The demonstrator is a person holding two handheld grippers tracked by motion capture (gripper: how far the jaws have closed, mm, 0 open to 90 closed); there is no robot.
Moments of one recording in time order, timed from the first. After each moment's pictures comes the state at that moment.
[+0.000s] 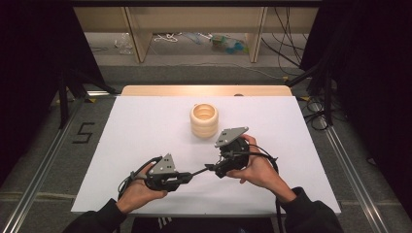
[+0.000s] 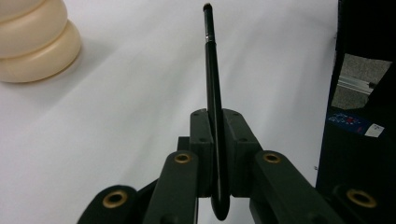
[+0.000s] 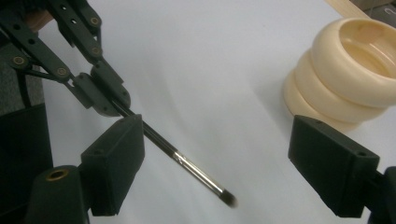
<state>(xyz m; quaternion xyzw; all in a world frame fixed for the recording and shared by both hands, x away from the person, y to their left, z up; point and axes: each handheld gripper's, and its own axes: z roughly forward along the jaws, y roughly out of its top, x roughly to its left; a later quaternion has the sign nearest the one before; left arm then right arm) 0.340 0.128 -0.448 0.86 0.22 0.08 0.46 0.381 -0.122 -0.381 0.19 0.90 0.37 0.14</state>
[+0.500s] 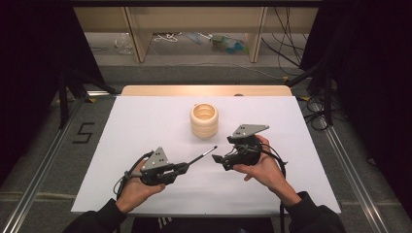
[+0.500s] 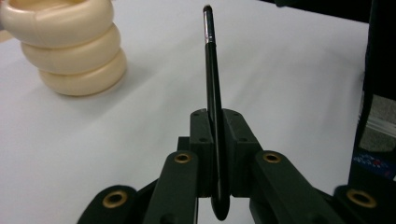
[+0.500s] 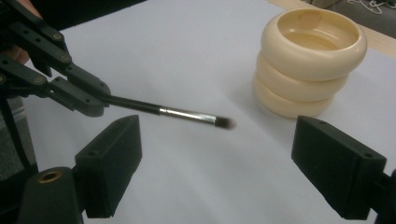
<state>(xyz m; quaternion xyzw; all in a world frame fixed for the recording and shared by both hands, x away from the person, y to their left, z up) 0.344 0.140 -0.439 0.81 0.27 0.12 0.51 0.388 -0.152 -0.389 0.30 0.84 0.44 0.12</state>
